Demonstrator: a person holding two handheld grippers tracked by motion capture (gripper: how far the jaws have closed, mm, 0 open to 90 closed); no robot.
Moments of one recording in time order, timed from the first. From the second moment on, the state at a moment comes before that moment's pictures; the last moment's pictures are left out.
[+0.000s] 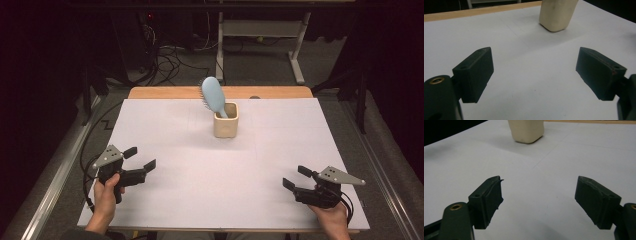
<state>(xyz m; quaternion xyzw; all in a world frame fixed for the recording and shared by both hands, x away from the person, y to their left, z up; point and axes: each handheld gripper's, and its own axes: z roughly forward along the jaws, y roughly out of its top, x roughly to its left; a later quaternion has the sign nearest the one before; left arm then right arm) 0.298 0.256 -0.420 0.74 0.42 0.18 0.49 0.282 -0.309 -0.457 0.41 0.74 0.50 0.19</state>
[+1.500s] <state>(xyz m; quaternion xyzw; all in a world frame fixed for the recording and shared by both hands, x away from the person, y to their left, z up) 0.301 0.270 -0.441 0.73 0.45 0.19 0.47 0.282 -0.309 -0.457 0.41 0.74 0.50 0.19</state>
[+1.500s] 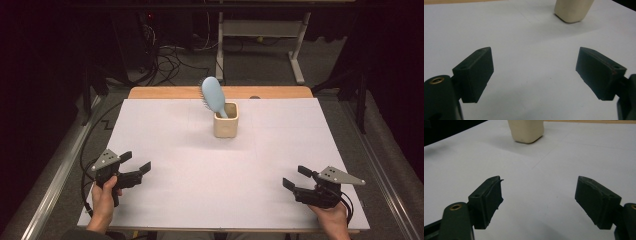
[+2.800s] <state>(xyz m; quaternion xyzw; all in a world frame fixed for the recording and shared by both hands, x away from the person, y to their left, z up) 0.297 0.276 -0.457 0.73 0.47 0.19 0.46 0.282 -0.309 -0.456 0.41 0.74 0.50 0.19</state>
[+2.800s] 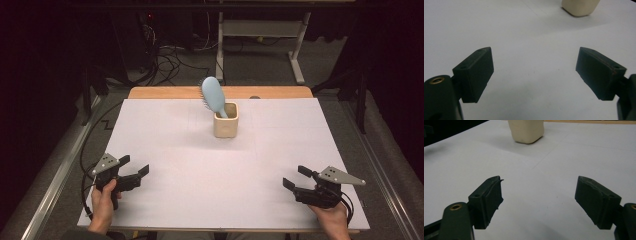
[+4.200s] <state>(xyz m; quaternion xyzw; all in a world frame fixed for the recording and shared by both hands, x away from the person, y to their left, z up) 0.294 0.282 -0.466 0.71 0.50 0.19 0.45 0.280 -0.310 -0.455 0.41 0.73 0.51 0.19</state>
